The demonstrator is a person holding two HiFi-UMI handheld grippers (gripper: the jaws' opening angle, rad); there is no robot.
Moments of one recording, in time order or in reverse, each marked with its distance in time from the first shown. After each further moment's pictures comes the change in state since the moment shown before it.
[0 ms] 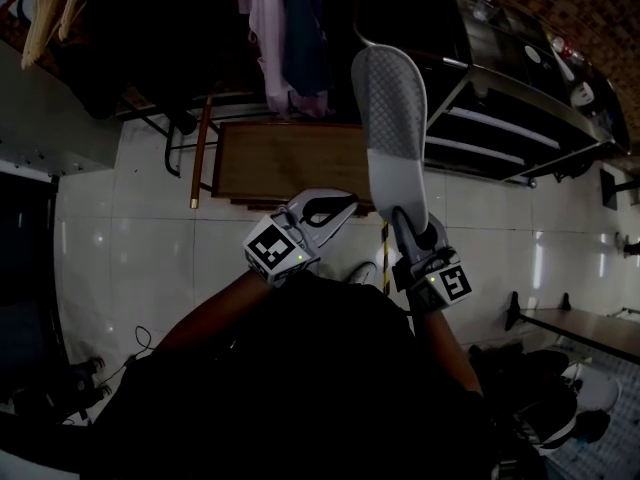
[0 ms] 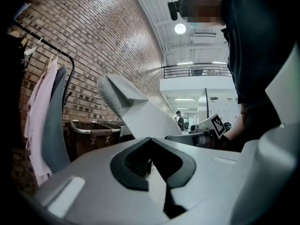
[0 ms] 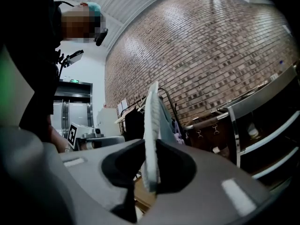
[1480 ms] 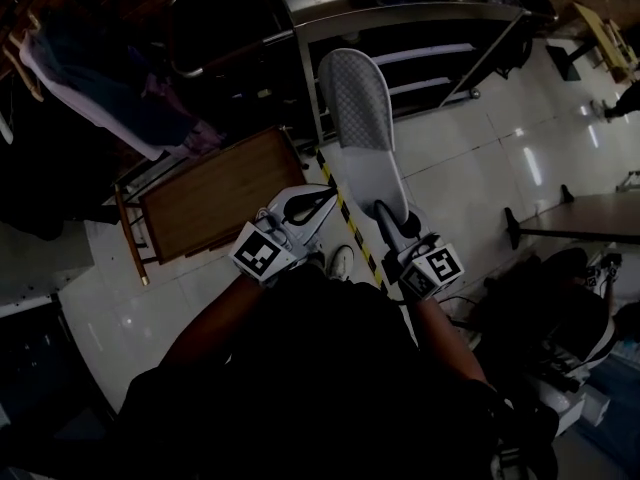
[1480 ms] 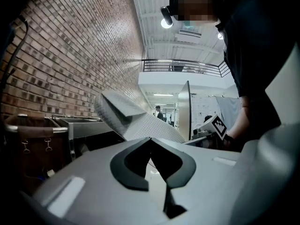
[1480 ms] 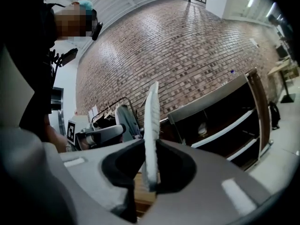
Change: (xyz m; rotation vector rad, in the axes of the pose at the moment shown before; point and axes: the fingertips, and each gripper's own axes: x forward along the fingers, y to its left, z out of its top) left arm 0.232 -0.107 -0.022 0.049 0.063 -0.292; right arm -0.181 -0.188 -0.004 0.147 -0.076 -0.334
